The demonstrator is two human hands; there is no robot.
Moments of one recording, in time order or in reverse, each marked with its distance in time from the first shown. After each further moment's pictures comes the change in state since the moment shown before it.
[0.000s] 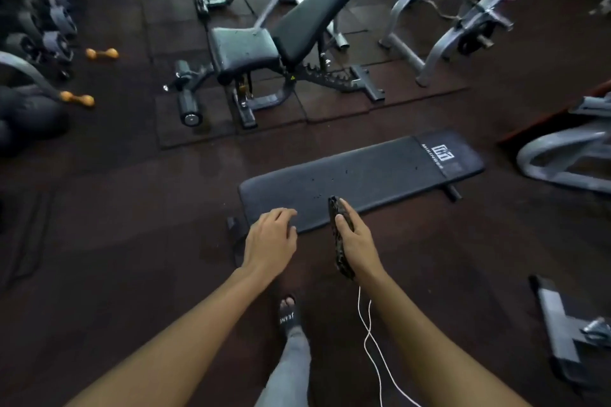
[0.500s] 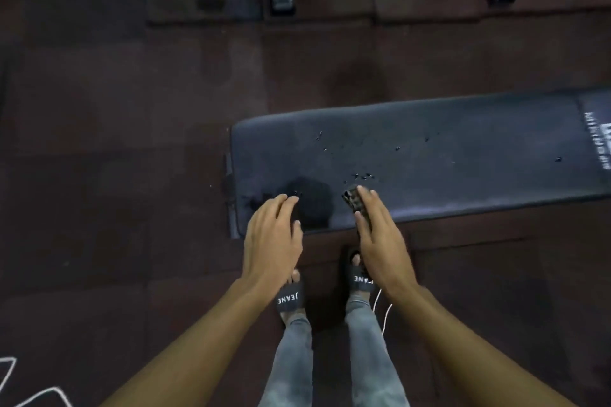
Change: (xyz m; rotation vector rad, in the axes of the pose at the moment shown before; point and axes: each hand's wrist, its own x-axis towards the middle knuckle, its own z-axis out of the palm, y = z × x) left_hand 0.183 -0.152 0.260 -0.036 -0.092 -0.381; right_hand 0.308 0.202 0.059 -0.586 -0.277 -0.054
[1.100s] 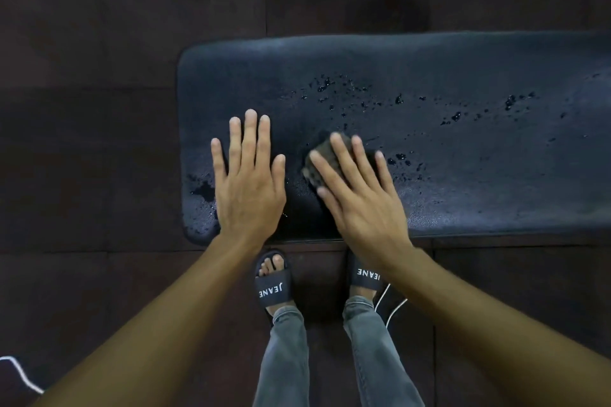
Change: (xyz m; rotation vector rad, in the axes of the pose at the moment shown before) left_hand 0.113 -0.059 0.139 0.307 0.212 -0.087; right_hand 0.133 0.109 0.082 -0.756 -0.032 -0.612
